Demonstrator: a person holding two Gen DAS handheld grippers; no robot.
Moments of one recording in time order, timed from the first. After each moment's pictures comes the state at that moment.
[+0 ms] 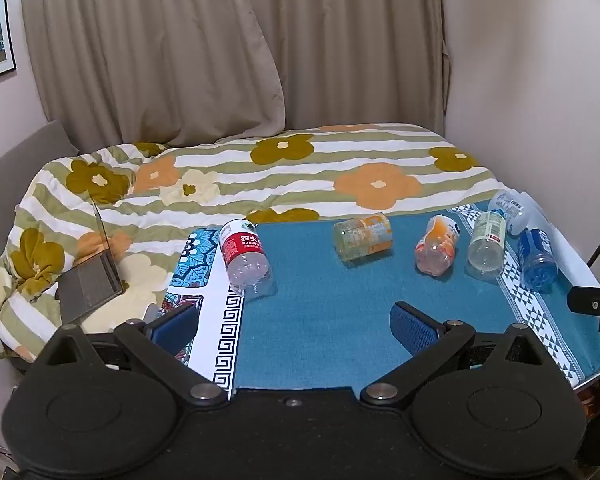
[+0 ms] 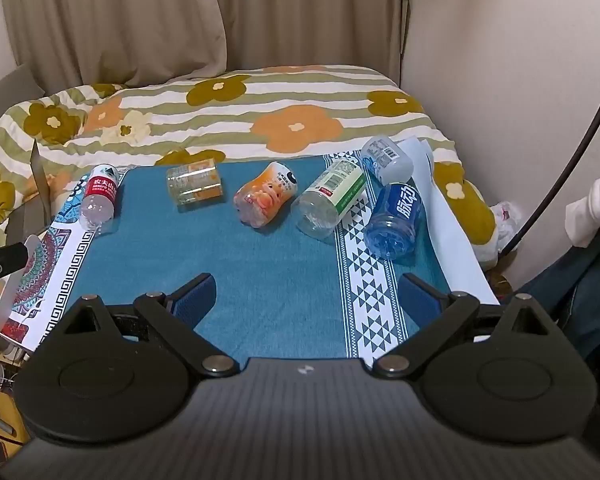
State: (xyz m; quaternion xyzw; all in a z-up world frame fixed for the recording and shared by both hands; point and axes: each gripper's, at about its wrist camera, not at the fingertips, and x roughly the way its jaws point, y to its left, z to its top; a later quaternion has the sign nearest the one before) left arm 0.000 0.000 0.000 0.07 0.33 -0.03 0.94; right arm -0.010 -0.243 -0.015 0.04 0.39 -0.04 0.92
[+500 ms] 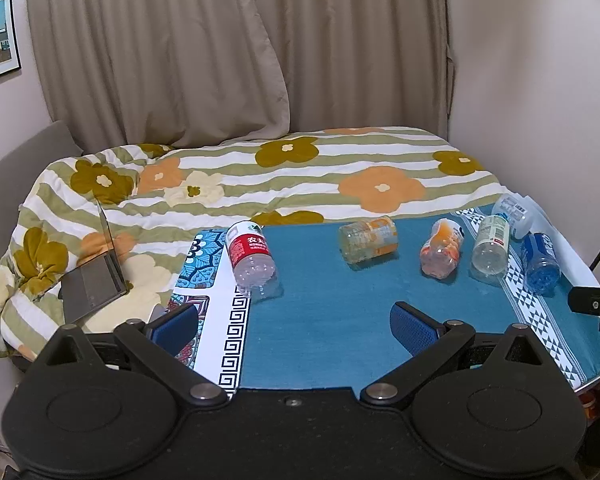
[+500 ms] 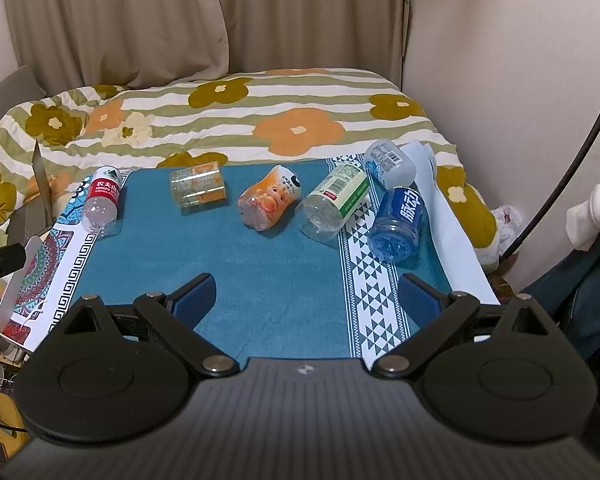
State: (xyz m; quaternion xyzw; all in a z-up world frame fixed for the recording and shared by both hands) left arm -0.001 0.004 0.004 0.07 0.33 -0.02 0.94; right arm -0.010 -0.240 -0.012 0.04 0.38 -0.04 0.92
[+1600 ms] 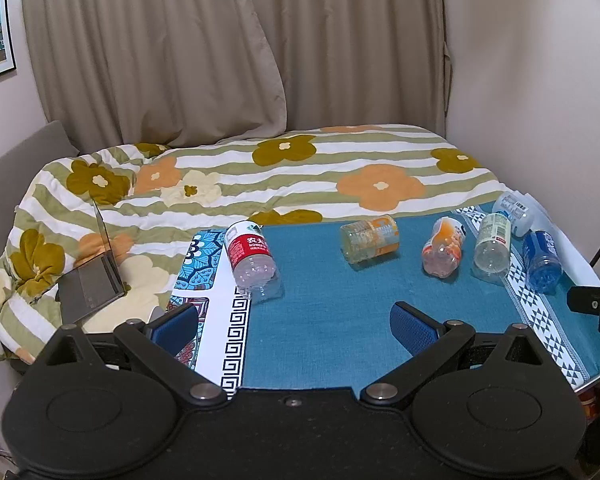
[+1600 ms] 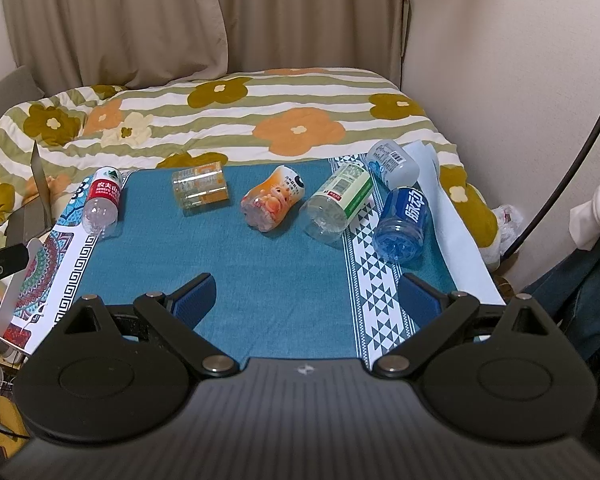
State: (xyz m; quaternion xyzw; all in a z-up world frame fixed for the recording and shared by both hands) left arm 0.003 0.010 0.002 0.06 0.32 -0.03 0.95; right arm -0.007 -0.233 -0.007 0.04 0.39 -0.04 0.92
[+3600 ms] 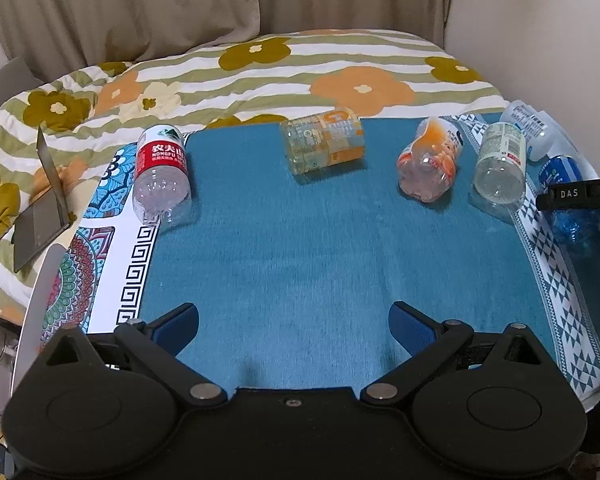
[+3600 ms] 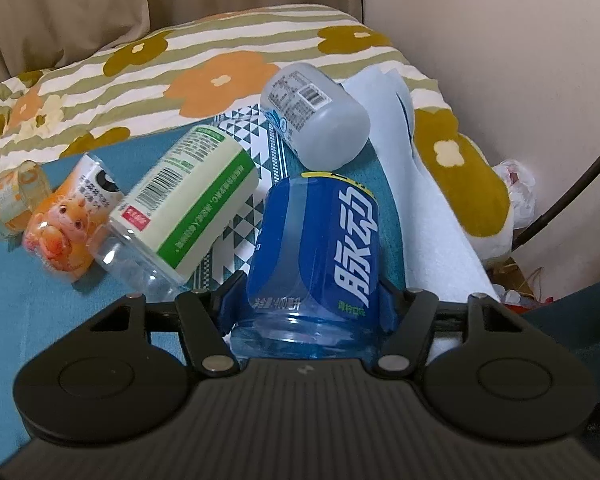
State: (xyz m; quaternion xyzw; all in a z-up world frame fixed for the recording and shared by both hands) left arm 0.079 -0.068 -0.090 0.07 0.46 -0.03 0.88; right arm 0.163 -0.368 -0.158 0.07 0.45 -0.09 0.89
